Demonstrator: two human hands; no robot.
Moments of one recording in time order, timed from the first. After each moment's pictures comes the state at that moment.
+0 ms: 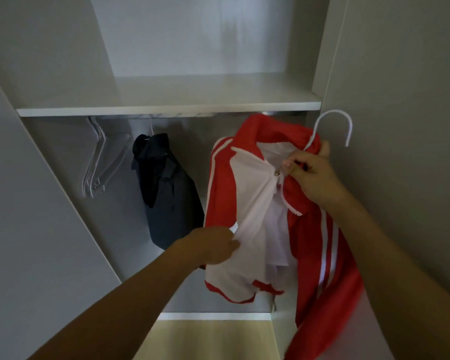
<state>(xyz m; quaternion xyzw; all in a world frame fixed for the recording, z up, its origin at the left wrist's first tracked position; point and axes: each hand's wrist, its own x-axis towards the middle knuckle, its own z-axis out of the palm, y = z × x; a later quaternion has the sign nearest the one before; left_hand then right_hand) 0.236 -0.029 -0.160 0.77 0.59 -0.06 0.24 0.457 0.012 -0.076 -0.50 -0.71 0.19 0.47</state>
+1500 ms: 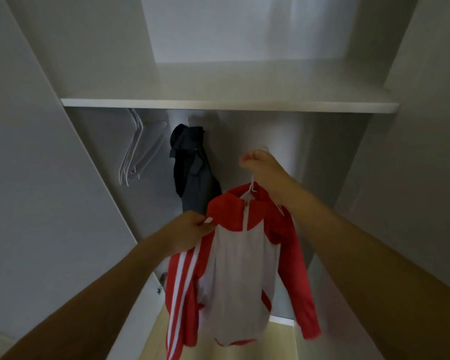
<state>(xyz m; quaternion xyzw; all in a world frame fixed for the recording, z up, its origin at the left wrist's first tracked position) 0.123 -0.005 -0.151 0.61 0.71 0.16 0.32 0.306 0.105 -0.089 -0.46 -0.64 0.49 0.36</state>
